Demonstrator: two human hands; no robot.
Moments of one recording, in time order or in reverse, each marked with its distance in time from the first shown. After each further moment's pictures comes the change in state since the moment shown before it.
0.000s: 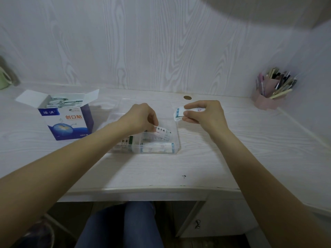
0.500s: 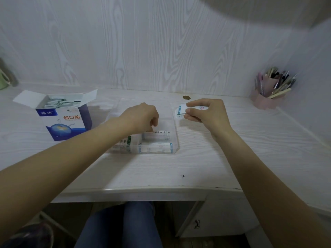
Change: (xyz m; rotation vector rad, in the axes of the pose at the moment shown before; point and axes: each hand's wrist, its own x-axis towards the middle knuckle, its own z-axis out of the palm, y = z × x) left_hand 0.010 0.004 0.001 0.371 -0.069 0.101; right_hand 0.002 0.001 -0.008 0.092 -0.003 -0.015
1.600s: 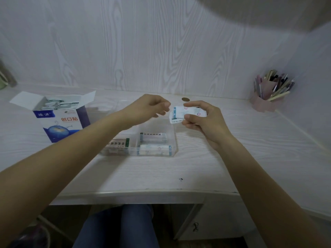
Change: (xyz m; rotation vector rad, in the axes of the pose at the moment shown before) left_hand 0.003 0.014 -0.018 -0.869 0.075 -0.012; right_hand -0.013 -0.002 -0.001 0.142 -0.130 0.043
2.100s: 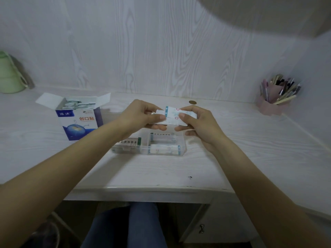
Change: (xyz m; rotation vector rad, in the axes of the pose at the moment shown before) left_hand -0.053 0.000 -0.014 -0.301 0.084 -0.063; right_hand -0.015 -0.006 0.035 -0.103 -0.127 0.020
